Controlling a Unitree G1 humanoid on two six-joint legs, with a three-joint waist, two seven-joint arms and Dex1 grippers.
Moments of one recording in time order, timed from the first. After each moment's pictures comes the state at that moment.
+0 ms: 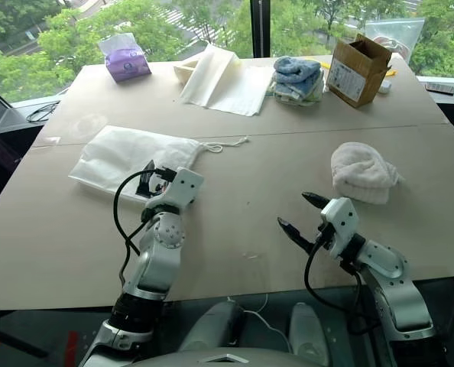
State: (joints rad) left arm -0.26 0.16 -0.21 -0.09 0.68 0.55 0.17; right arm 0.08 -0.44 0.03 -0.33 0.32 0.13 0.69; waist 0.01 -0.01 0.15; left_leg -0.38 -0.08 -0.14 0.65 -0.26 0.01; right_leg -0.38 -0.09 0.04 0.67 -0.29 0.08
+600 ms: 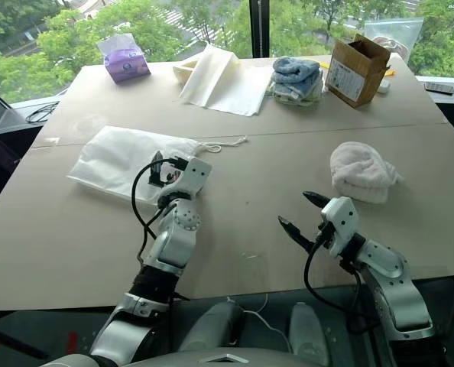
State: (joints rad) left arm -0.42 0.10 -0.13 0.19 0.62 0.47 0.38; right arm 0.08 -0.43 0.03 -0.33 0.31 0.13 0.67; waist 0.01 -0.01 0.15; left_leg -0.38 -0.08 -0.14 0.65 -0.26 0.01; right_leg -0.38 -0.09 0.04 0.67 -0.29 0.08
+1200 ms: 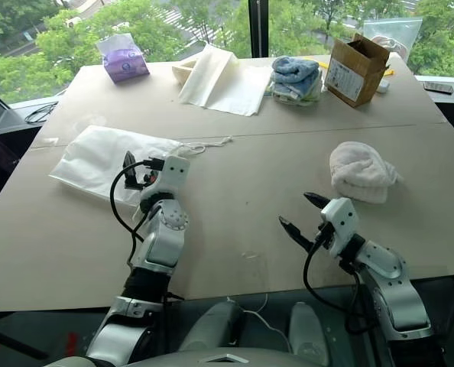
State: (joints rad) left arm -0.34 0.16 -0.10 0.11 0.69 0.50 0.46; right arm 0.08 -0.42 0.03 -0.31 0.30 0.12 0.67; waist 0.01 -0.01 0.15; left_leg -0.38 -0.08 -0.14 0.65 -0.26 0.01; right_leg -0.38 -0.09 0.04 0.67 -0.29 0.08
